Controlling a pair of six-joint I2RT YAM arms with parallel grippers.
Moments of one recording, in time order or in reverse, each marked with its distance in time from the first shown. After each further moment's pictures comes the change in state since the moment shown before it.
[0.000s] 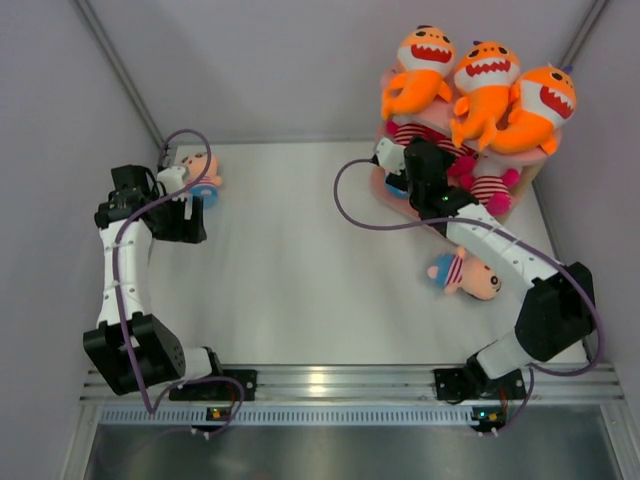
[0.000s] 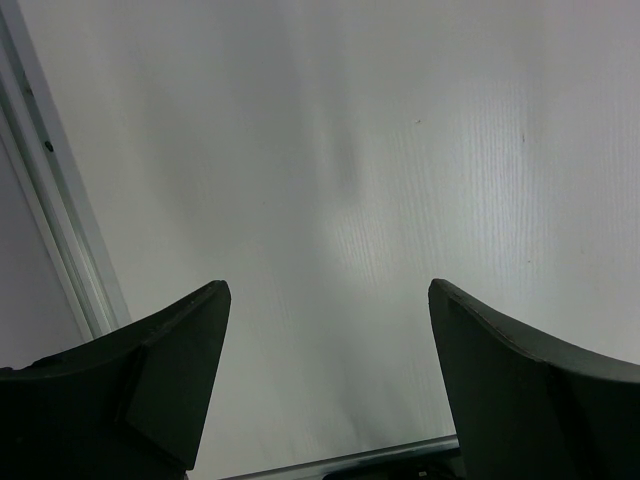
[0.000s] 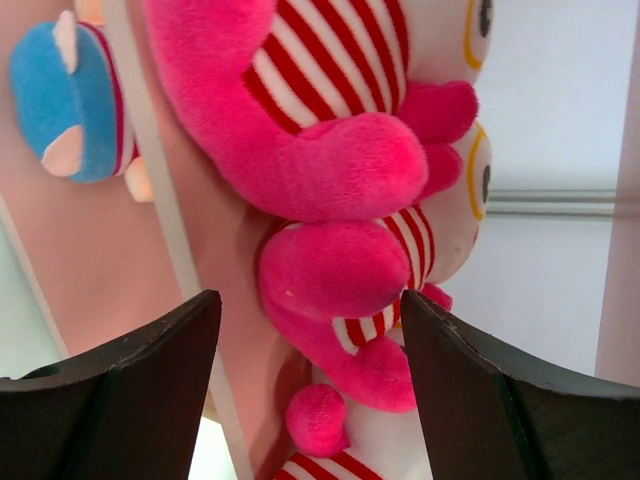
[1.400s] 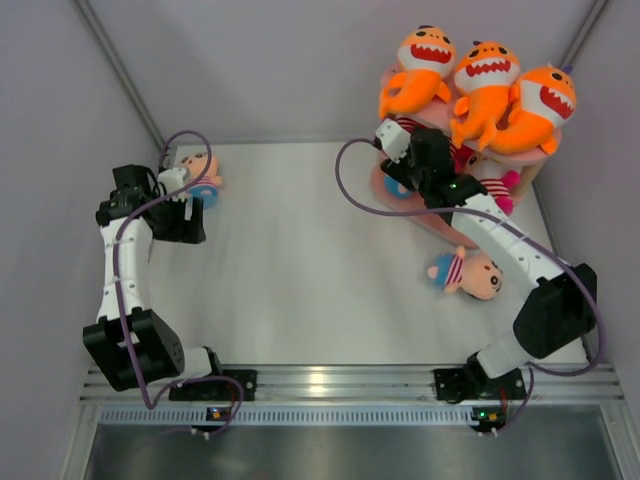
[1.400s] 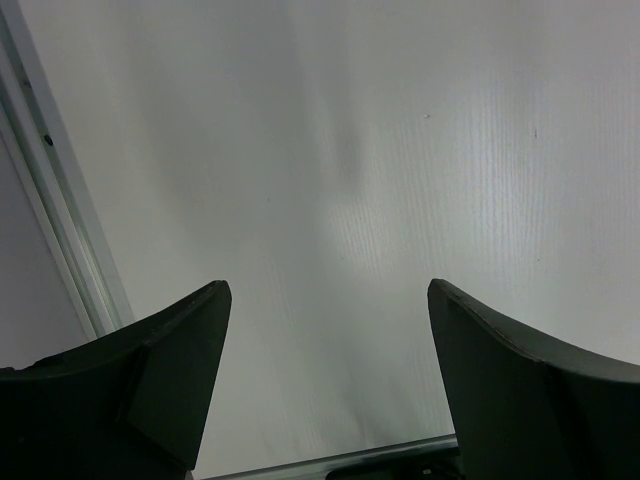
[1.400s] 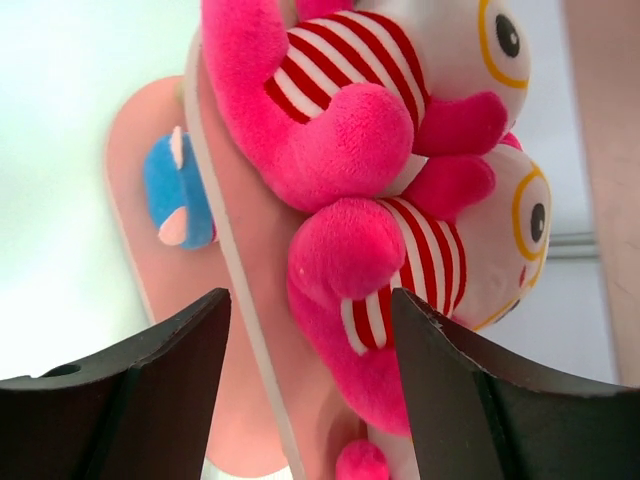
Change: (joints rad) left arm 0.000 0.024 0.000 0.000 -0.017 0.007; right arm -0.031 0.027 0.123 -0.098 -0.228 0.229
